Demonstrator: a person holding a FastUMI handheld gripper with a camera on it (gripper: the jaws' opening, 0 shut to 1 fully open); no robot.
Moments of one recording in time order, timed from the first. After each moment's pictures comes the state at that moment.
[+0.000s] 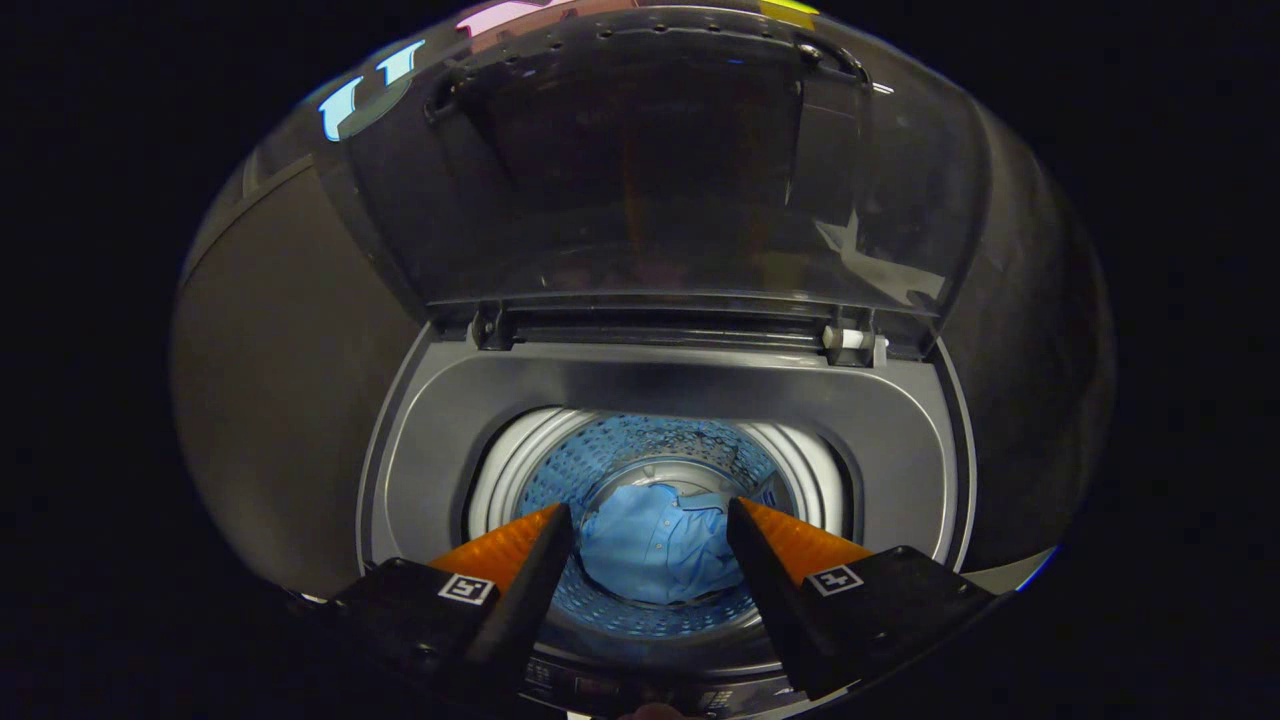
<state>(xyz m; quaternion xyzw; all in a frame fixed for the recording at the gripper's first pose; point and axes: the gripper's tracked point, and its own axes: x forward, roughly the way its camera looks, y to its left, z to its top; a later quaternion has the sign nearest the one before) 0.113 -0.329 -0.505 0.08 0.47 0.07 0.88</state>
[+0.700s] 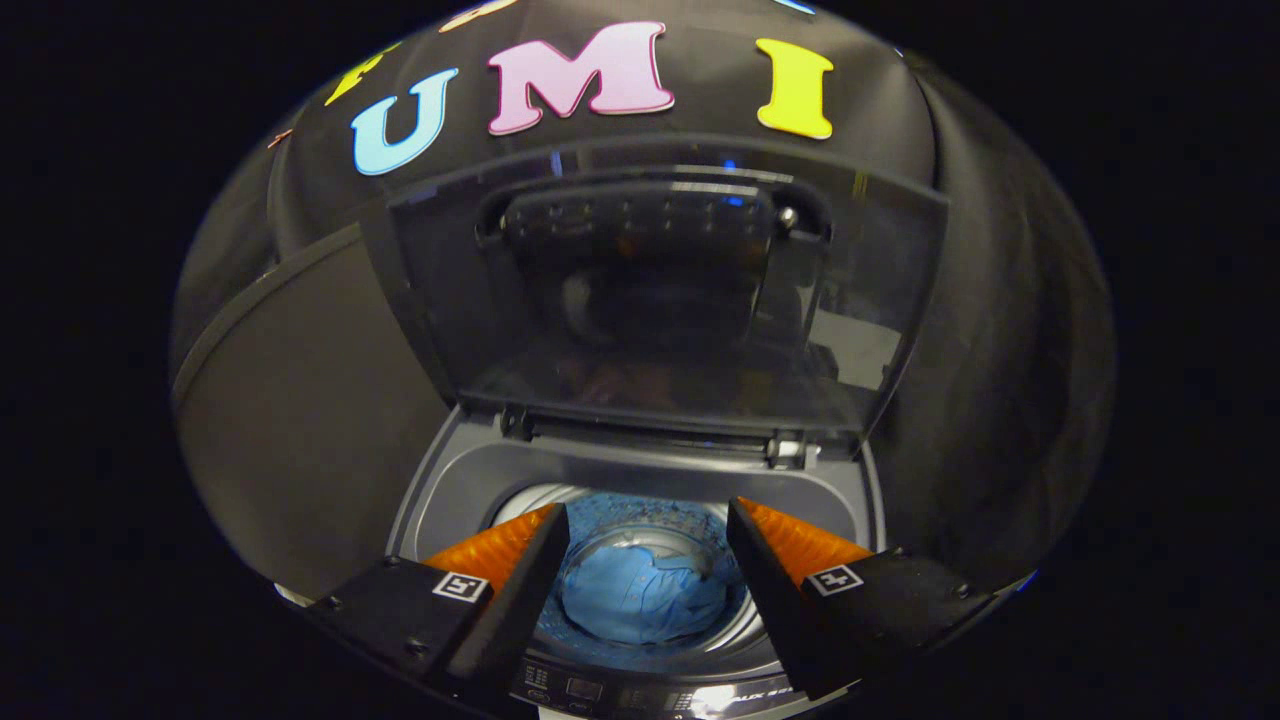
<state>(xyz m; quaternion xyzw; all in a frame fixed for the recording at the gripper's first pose) 0.145 -0.351 -0.410 0.06 0.35 0.06 0.93</state>
